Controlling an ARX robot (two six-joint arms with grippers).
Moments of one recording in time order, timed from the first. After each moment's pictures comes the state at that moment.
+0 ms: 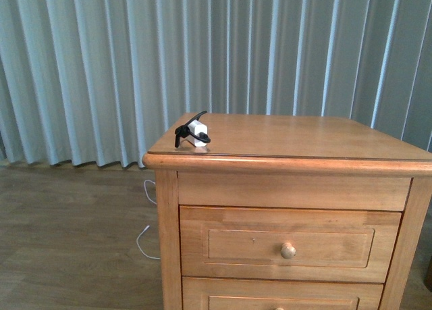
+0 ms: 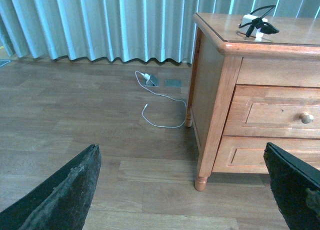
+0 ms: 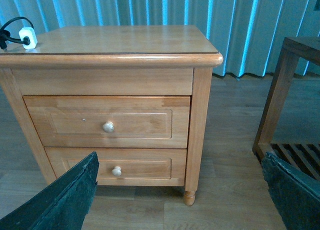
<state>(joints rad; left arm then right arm) 0.00 0.00 0.01 0.00 0.00 0.00 0.00 0.00 0.01 0.00 0.00 0.00</state>
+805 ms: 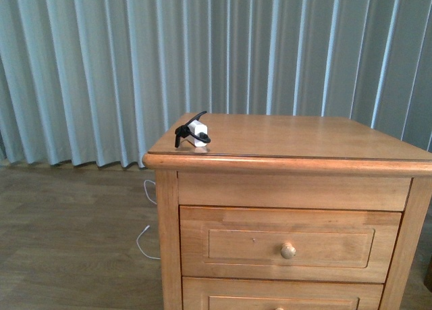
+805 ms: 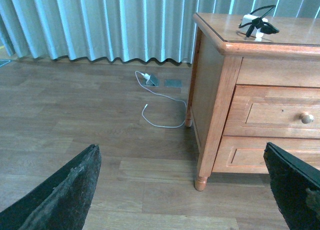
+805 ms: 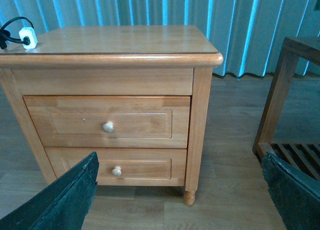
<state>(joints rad) 0.00 0.00 0.01 0.00 0.00 0.00 0.00 0.00 0.01 0.00 0.00 0.00</state>
